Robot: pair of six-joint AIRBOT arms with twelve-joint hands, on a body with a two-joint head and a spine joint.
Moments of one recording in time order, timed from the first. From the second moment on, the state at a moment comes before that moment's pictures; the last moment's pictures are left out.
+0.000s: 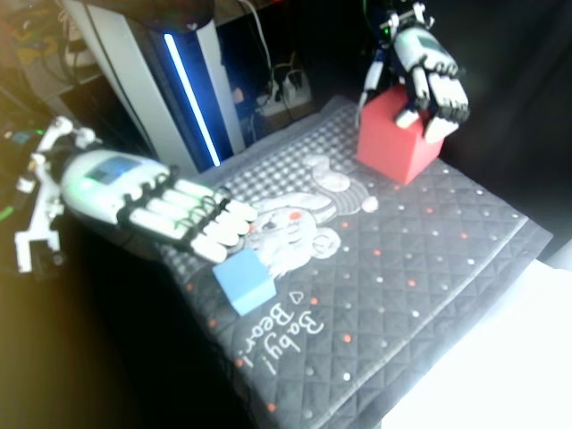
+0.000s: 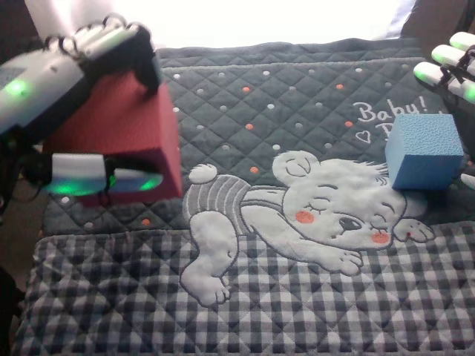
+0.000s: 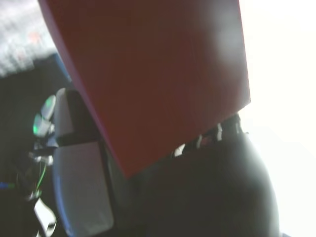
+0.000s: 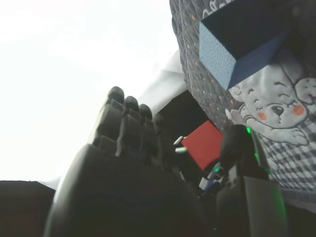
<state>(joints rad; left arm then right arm) 0.88 -0.86 0.98 -0.10 -1.04 0.98 -0.86 -0.68 0.79 0.21 0.95 -1.43</state>
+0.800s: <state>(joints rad) 0.66 -1.19 1.19 0.09 -0.63 0.84 -0.87 -0.69 0.80 0.21 0.95 -1.41</state>
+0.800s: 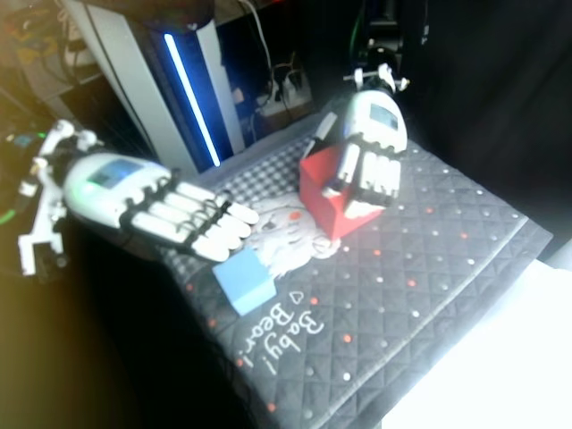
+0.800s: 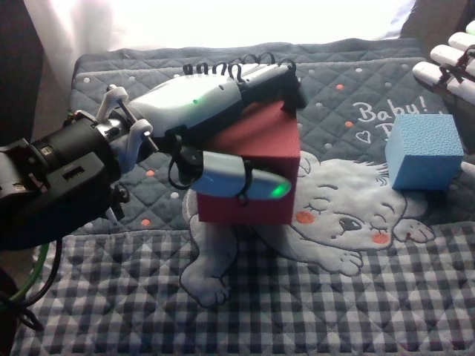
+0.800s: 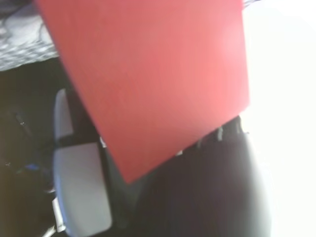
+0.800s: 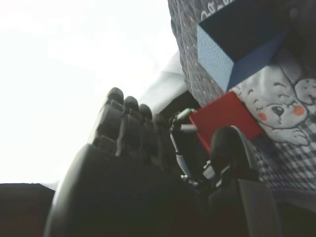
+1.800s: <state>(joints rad) 0.99 -0.88 0.96 -0.26 -1.32 0.94 -0.77 -0.88 1.07 0.17 0.71 -0.98</state>
